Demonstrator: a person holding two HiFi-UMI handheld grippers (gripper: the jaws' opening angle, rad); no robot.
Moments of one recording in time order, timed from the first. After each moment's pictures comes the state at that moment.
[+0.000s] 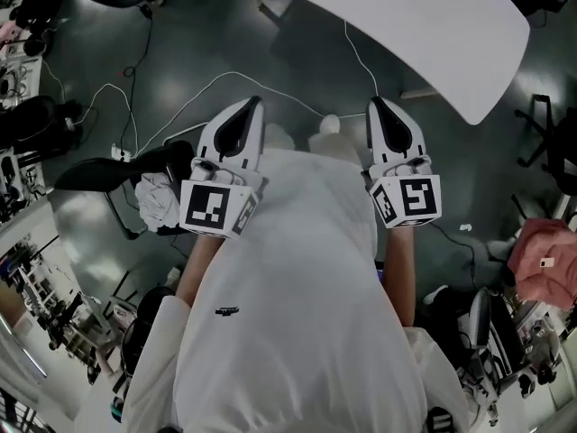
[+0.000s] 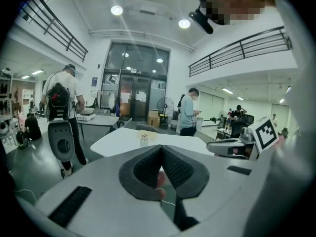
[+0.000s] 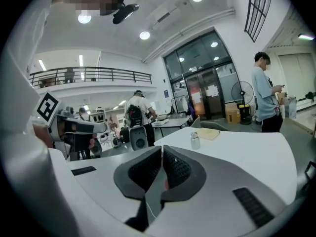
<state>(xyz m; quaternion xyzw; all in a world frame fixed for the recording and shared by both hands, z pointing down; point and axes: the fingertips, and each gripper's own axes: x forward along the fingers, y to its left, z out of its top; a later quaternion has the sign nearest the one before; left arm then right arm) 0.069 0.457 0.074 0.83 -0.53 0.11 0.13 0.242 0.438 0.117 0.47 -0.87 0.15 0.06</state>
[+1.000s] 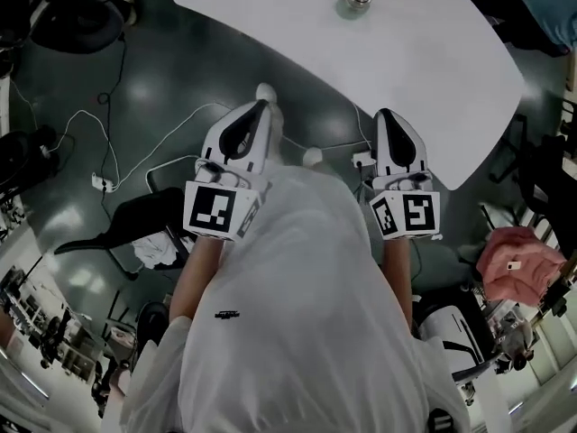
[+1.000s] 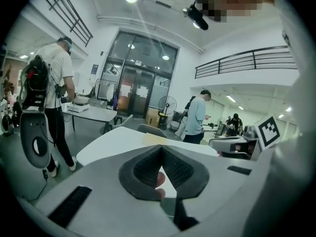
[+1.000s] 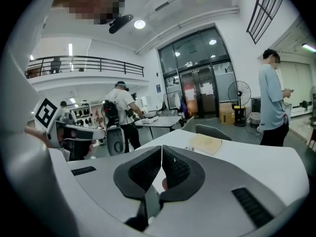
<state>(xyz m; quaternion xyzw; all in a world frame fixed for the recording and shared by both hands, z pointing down) -0.004 0.198 0.113 0.84 -0.51 0.09 0.19 0.177 0.189 0.125 0.51 -0.84 0.15 0.10</state>
